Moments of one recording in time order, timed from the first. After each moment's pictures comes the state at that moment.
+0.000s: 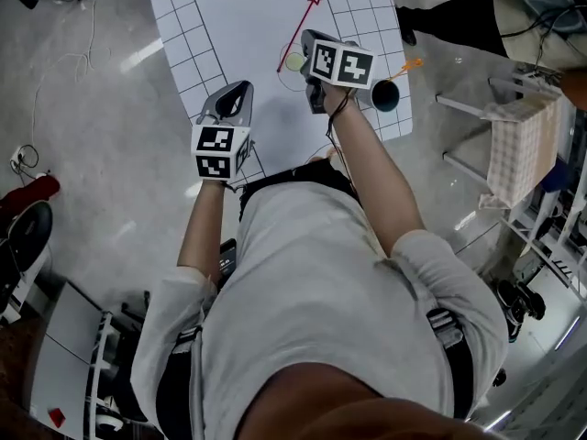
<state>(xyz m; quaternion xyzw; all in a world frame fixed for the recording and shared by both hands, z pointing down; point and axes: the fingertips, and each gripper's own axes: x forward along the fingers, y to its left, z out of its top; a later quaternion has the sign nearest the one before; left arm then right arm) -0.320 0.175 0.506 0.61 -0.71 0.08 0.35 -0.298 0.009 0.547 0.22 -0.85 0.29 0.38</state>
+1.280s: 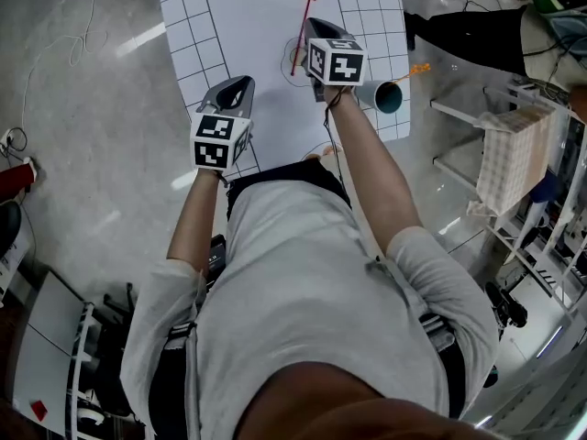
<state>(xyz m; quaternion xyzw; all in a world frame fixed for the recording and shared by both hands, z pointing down) -0.318 0.185 0.529 0.60 -0.70 0.08 0.37 -0.320 0.005 0.563 0.18 -0.89 0.15 0.39</state>
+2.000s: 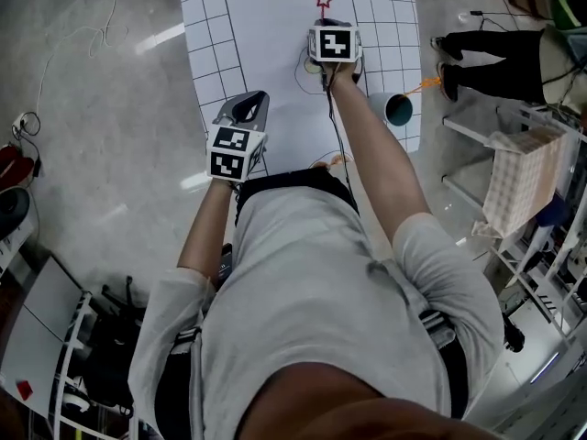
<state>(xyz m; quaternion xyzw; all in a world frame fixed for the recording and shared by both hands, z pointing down) -0.298 0.199 0.533 0.59 -0.71 0.09 0.39 -0.338 -0.020 0.614 0.21 -0.84 0.10 0.49</state>
